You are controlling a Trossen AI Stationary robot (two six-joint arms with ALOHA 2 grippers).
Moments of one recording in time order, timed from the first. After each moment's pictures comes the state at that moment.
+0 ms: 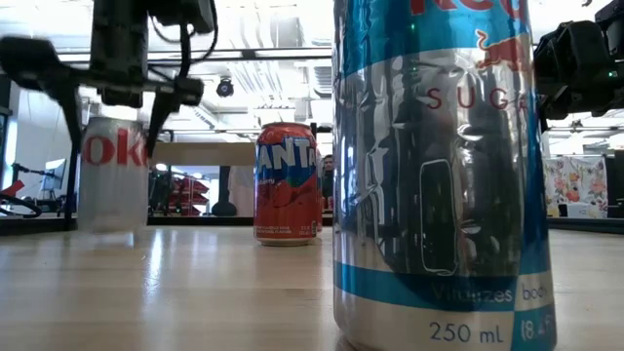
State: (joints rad) left arm -0.03 1.34 1.00 -1.12 0.07 -2.10; right arm -0.06 0.13 0.01 0.11 0.16 0.21
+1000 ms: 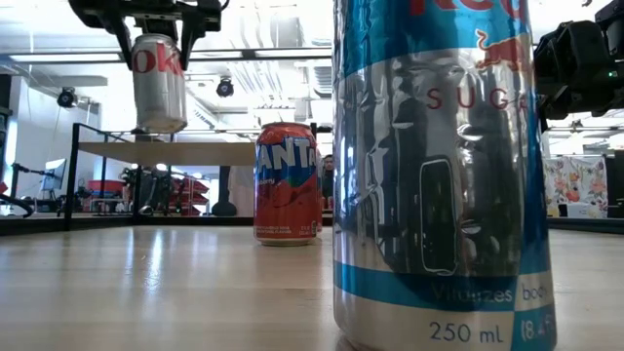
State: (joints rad) left arm 0.27 1.39 1.55 -1.57 0.04 -1.61; right arm -0.06 0.13 0.01 0.11 0.16 0.21
